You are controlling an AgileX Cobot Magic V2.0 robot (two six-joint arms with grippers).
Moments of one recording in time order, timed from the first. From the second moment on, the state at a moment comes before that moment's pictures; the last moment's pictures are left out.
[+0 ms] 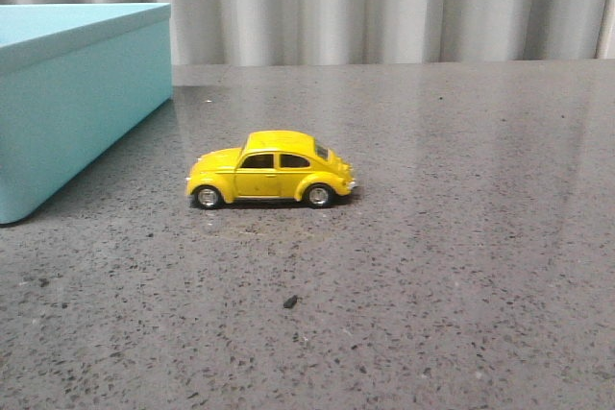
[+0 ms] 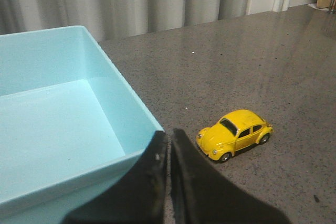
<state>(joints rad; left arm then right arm) -0.45 0.36 -0.41 -0.37 0.33 0.28 0.02 0.68 -0.99 0.07 0.56 -0.13</state>
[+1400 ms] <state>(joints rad) -0.45 0.36 -0.35 -0.40 0.34 0.28 0.02 0.61 -0.99 0.09 0.53 -0.13</state>
